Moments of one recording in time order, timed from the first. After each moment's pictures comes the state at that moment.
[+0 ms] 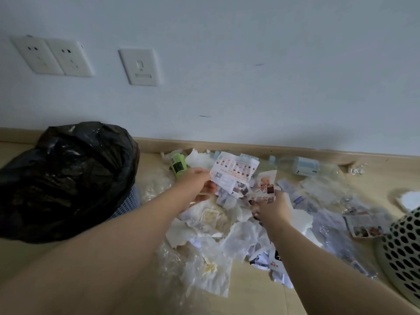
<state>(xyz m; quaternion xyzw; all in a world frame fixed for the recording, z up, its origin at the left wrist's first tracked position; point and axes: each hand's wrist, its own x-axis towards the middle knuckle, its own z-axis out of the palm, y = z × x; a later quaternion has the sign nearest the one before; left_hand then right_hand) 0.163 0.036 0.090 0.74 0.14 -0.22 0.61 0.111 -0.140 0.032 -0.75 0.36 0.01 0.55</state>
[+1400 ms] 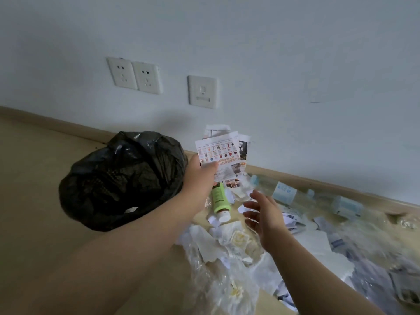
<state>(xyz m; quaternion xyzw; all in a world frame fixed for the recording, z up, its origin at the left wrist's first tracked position) 0.165 0.098 0.142 0.67 0.19 0.06 0.72 0.133 -0.043 0.099 -0.61 0.23 0.11 0.75</state>
